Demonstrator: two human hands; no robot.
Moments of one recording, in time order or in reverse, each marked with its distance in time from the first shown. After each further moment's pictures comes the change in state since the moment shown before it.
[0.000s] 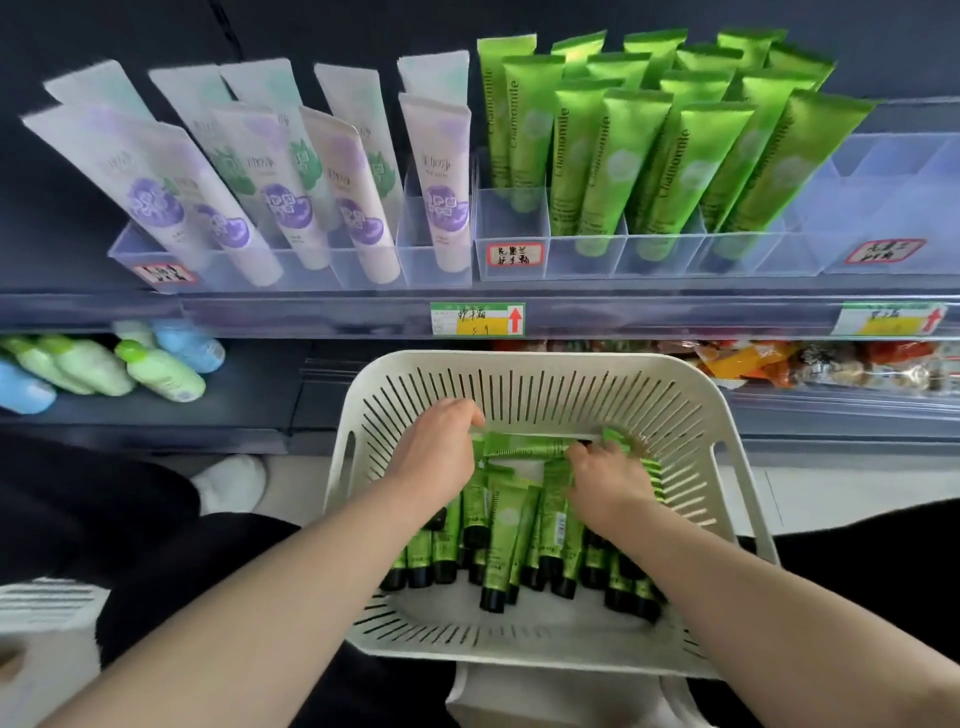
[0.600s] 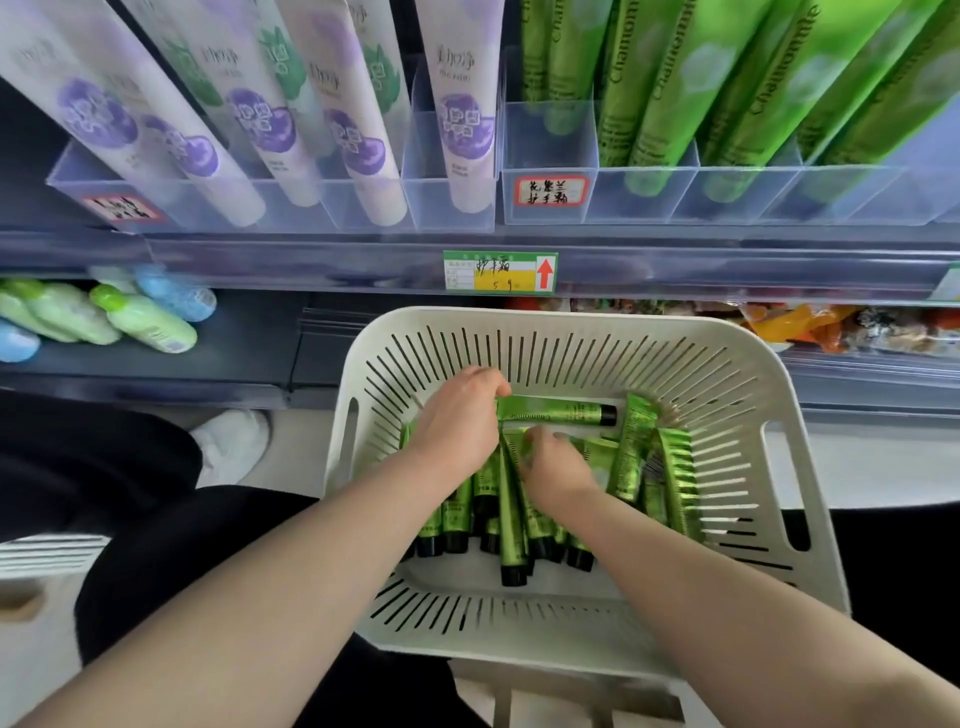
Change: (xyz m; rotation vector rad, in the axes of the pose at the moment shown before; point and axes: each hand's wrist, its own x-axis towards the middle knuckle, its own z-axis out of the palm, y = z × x) left_hand 0.016 -0.008 0.025 -0.043 -0.038 -0.017; right_hand 0.022 -0.064 0.040 0.476 -0.187 0.073
